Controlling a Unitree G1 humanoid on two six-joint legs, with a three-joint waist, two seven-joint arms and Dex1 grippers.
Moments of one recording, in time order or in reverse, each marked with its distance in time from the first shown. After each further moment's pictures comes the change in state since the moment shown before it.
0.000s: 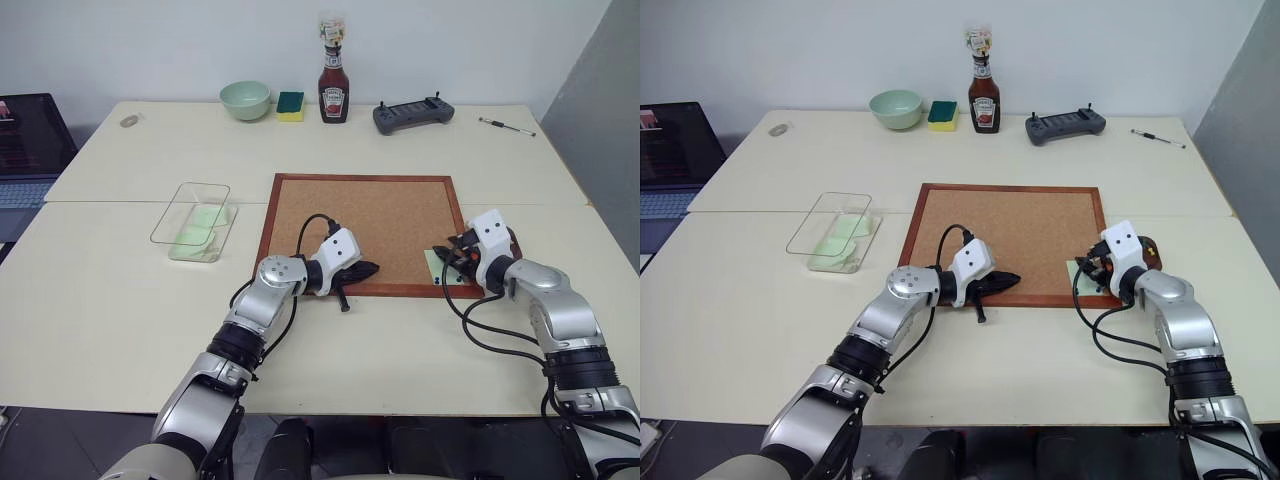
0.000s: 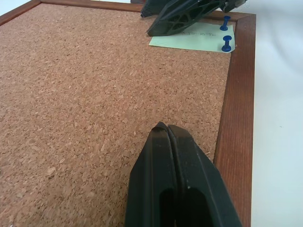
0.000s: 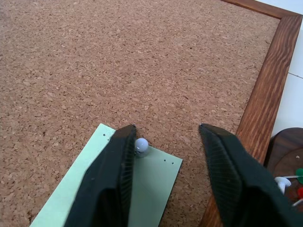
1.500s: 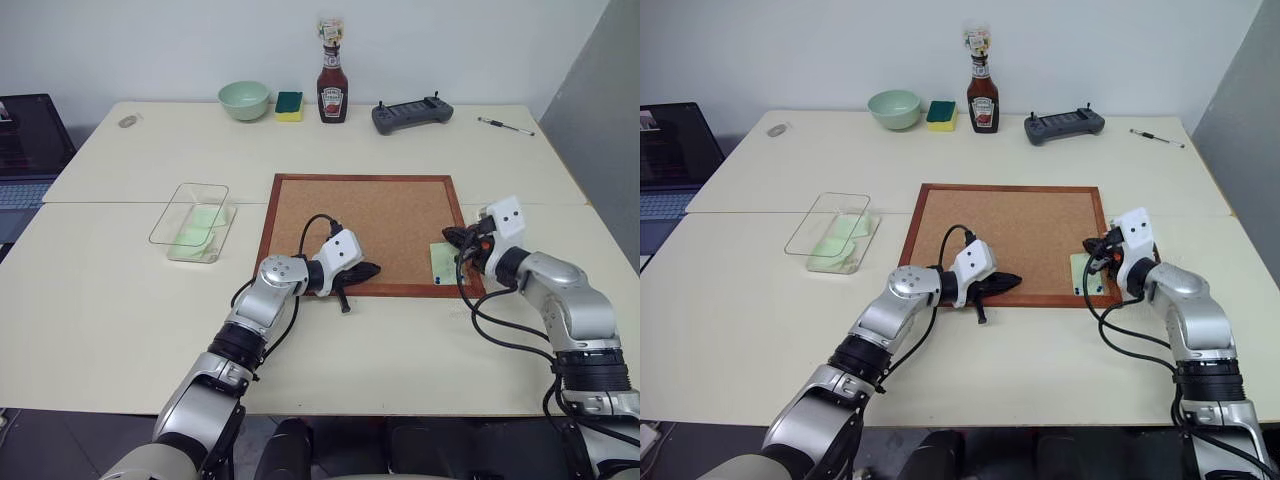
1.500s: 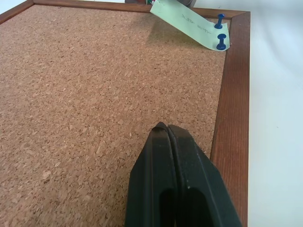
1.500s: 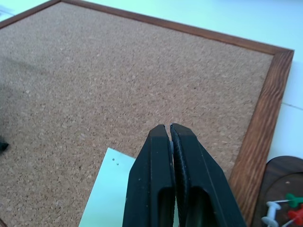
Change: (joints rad) left arm 0.000 0.004 -0.001 -0.003 0.017 -0.005 -0.022; right arm 0.009 -0.008 -0.103 -0.099 0.114 0.062 0.040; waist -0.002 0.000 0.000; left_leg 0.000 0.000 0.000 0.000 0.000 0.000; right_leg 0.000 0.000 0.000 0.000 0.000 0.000
